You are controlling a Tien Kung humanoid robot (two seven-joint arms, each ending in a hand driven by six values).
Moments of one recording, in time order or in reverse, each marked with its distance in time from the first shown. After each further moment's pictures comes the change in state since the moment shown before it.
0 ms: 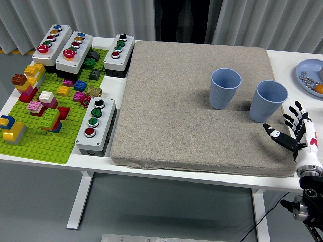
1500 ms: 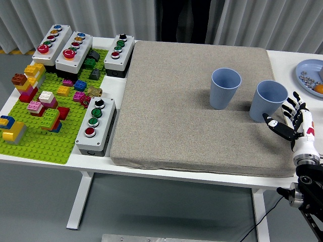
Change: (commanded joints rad) left arm -0.011 -0.008 0.016 0.000 -0.012 -0.001 -0.005; right arm 0.097 0.032 -0.009 -0.097 0.013 0.000 0.004
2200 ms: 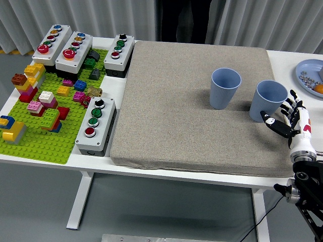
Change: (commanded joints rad) left arm 0.001 0.000 0.003 0.000 0.011 -0.001 0.003; right arm 0.042 0.015 -0.019 -0.045 0.009 0.000 0.001
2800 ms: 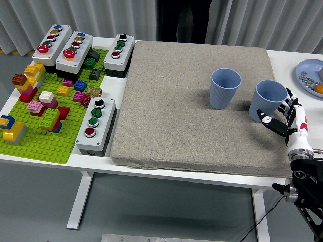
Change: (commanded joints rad) left arm -0.003 0.002 -0.005 0.000 0.001 0.000 0.000; right arm 0.003 -0.005 -0.021 0.017 -0.012 0.000 -0.012
